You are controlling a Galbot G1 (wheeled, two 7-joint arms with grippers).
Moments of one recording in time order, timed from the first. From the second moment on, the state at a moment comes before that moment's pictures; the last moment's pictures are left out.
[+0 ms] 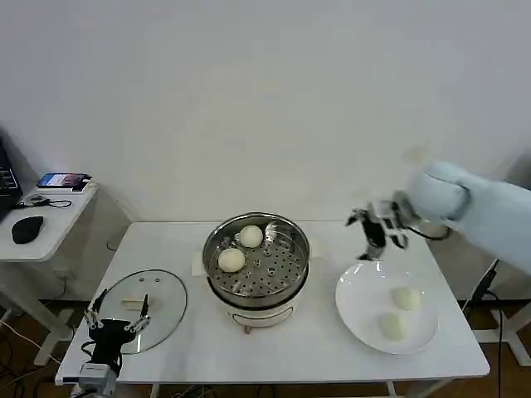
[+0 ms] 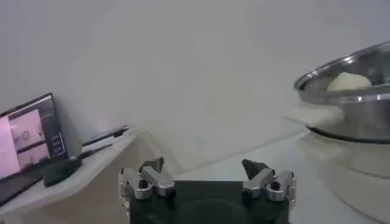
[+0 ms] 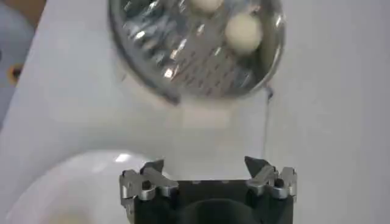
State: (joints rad) left arm 1.65 -1.24 -0.68 -2.04 0.01 0.06 -0.12; right arm 0.42 0.46 -1.08 1.69 0.16 -0.28 -0.97
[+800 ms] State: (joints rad) left arm 1.68 -1.26 -0.69 -2.03 0.03 0.05 -0.12; right arm -0.30 0.27 -0.59 1.73 -0.15 -0.12 -0.99
